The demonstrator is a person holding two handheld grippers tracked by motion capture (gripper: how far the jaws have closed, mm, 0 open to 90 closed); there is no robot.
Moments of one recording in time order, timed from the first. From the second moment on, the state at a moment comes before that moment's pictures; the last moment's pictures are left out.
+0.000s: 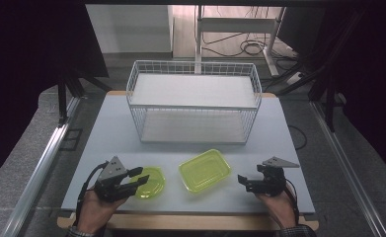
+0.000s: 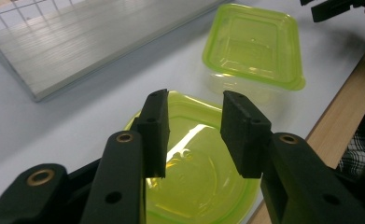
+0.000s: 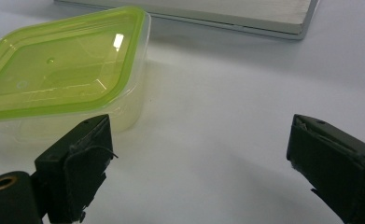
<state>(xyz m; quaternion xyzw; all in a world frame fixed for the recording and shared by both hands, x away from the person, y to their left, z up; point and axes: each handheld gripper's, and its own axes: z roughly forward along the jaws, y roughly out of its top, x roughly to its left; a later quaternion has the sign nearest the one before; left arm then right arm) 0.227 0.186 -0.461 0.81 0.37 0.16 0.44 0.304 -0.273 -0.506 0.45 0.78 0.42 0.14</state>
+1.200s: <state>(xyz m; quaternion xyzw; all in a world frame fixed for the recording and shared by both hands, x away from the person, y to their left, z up) 0.225 0.140 -0.493 0.85 0.35 0.11 0.38 0.304 -0.271 -0.509 0.44 0.79 0.40 0.14</state>
